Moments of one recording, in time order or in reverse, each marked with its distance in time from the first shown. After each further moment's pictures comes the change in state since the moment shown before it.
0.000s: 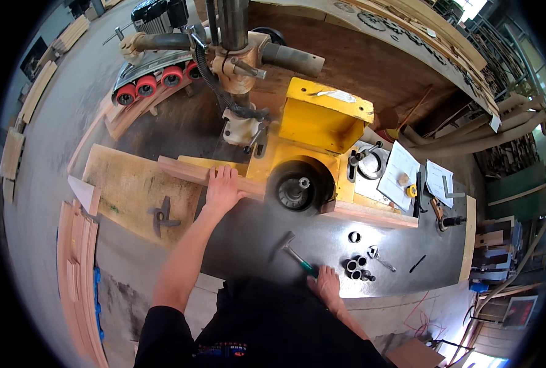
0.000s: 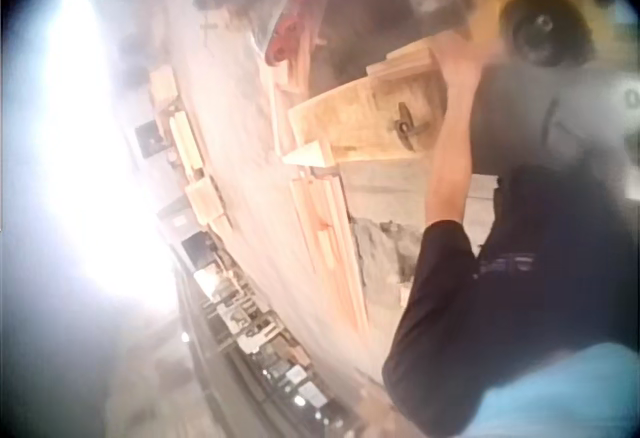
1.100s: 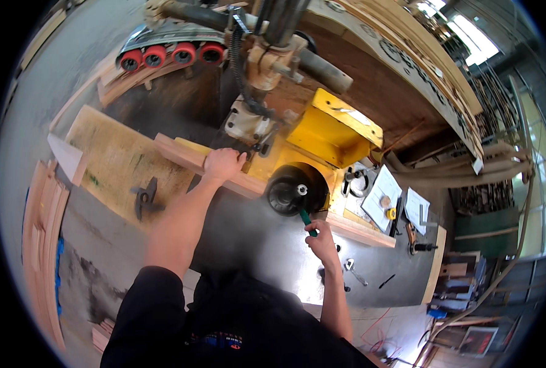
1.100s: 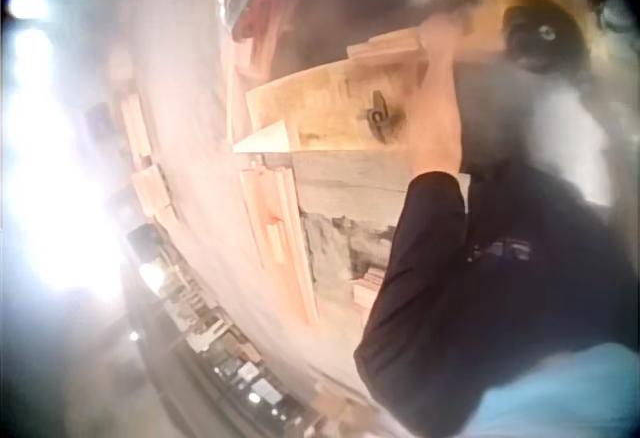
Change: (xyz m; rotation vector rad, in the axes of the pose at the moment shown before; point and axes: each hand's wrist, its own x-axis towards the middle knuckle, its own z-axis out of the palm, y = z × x) left_hand 0.053 -0.037 0.013 -0.406 -0.073 -0.263; right_hand 0.150 -0.056 -0.109 0.464 0.081 -0.158
